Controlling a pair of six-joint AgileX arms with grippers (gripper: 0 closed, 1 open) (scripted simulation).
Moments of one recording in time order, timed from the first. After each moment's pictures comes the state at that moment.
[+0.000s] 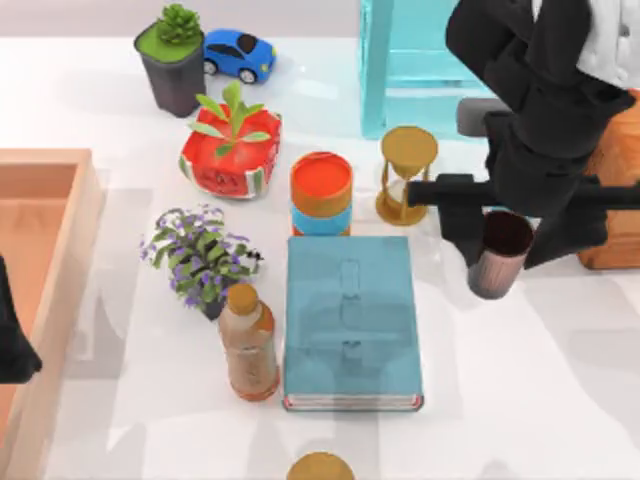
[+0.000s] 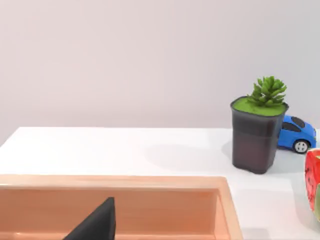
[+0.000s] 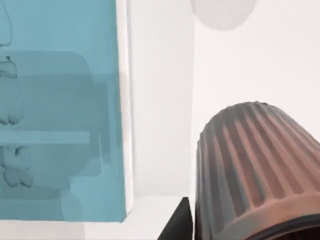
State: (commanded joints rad) left arm 0.00 0.00 0.00 0.00 0.00 0.00; right arm 0.53 1.87 1.57 -1.25 -0.03 0.55
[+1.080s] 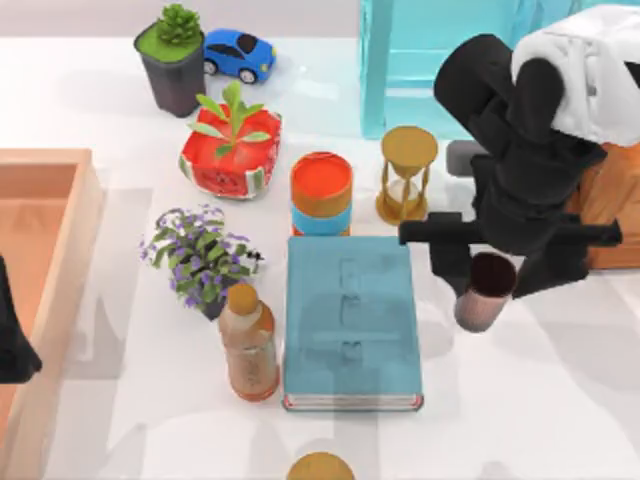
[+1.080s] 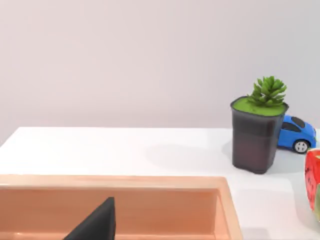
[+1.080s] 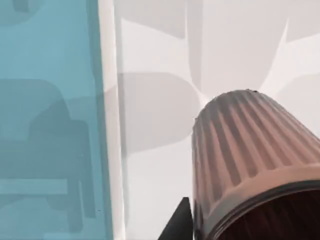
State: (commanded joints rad) left arm 0.00 0.00 0.00 0.00 0.00 0.00; right arm 0.53 1.90 1.43 -1.08 -0.02 0.55
